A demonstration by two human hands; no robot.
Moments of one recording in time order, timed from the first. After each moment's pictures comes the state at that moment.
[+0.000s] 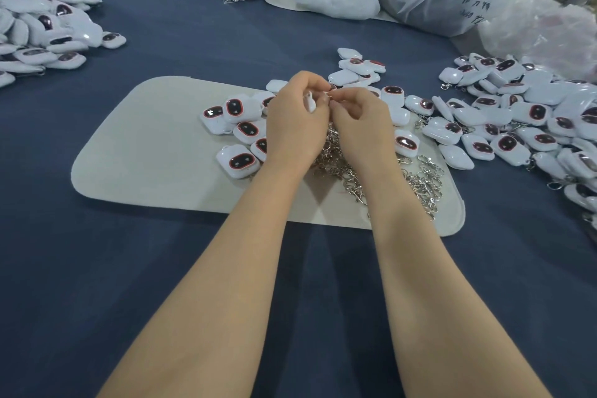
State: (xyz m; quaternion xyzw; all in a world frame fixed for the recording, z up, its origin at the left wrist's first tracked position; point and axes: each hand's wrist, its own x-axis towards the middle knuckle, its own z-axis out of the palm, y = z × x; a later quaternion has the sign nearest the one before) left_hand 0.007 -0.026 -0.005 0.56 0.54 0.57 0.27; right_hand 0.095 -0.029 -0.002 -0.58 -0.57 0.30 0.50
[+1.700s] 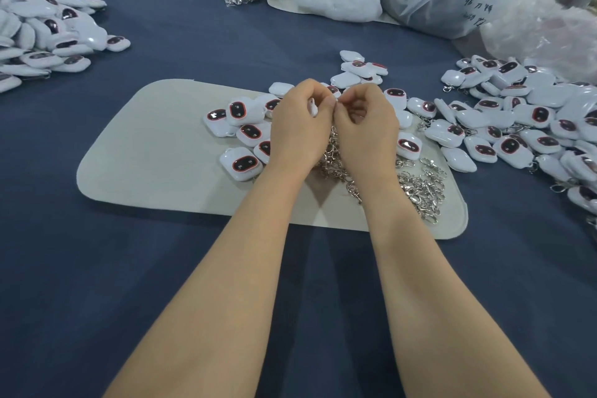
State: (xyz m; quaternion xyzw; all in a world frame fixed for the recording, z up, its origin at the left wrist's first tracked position) left_hand 0.006 -0.024 -0.007 0.58 0.55 0.54 0.27; right_hand 0.090 -0.029 -0.006 -0.55 -0.59 0.20 0.56
